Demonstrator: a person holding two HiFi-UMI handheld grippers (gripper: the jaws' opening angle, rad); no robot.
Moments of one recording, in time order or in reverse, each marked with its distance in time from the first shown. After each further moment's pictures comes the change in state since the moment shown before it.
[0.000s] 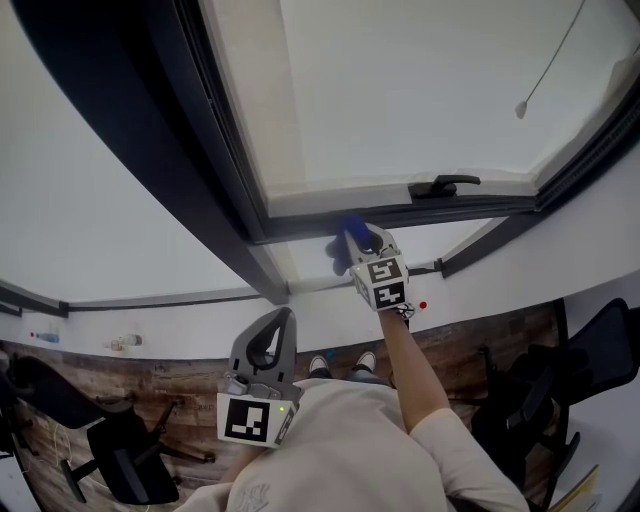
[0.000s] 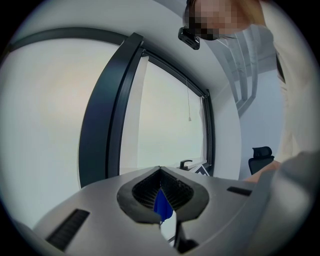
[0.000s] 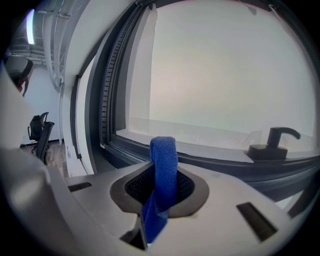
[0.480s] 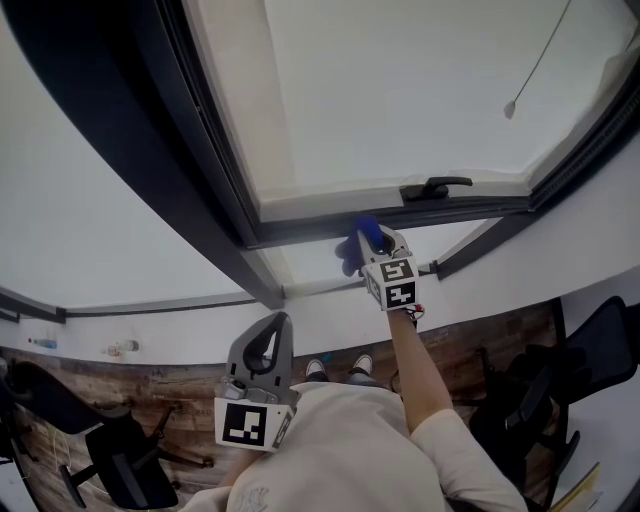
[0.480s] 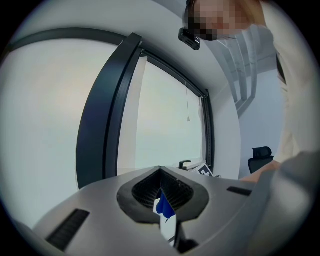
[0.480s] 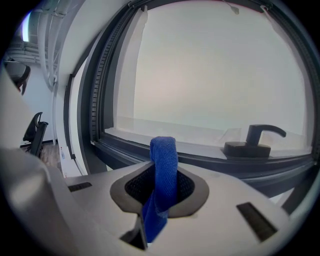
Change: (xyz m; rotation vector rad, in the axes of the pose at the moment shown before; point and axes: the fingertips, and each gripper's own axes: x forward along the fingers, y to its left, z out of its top) left arm 0.003 -0.008 0.001 0.001 -0.002 -0.003; right arm -0.018 -0.044 -0.010 0.027 0.007 -0.067
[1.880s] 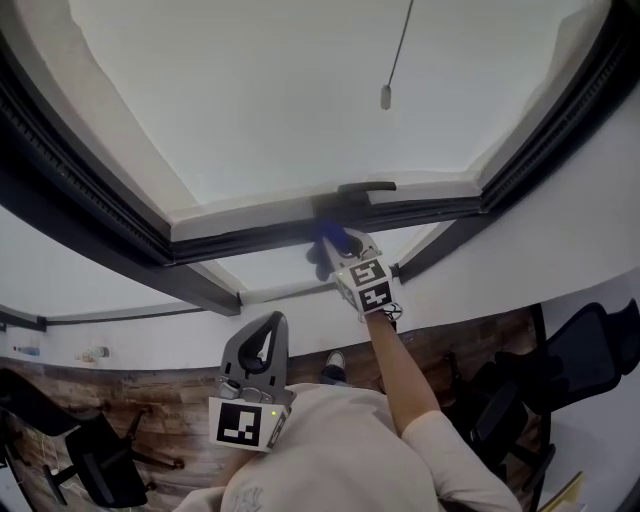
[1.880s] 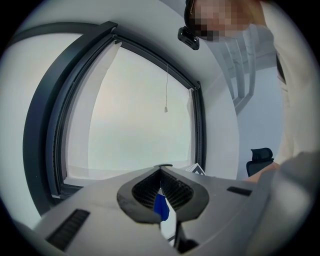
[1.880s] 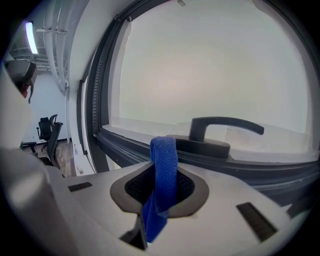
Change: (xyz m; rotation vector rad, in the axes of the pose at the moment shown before) left arm 0.111 -0.152 0.000 0.002 0.003 -0.045; right arm -0.039 -0.115 -0.022 -0.029 0.005 0.144
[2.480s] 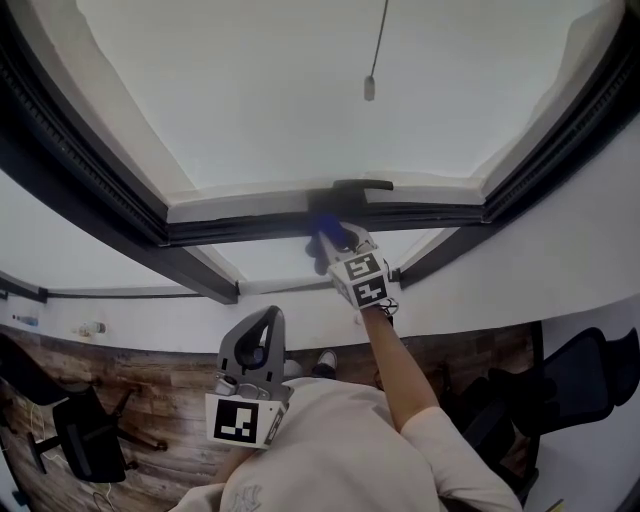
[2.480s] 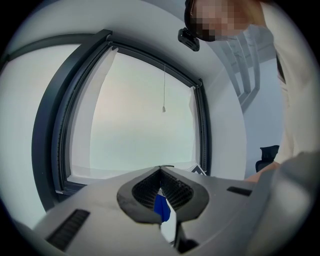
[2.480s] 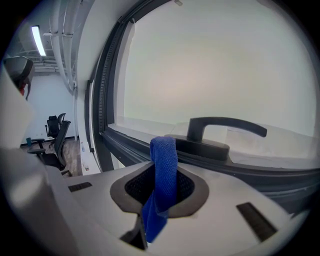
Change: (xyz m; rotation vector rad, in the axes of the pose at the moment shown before) left arm 0.009 -0.032 0.000 -0.010 -0.018 0.110; right arm -0.005 -0.007 -0.005 -0.029 0.013 0.083
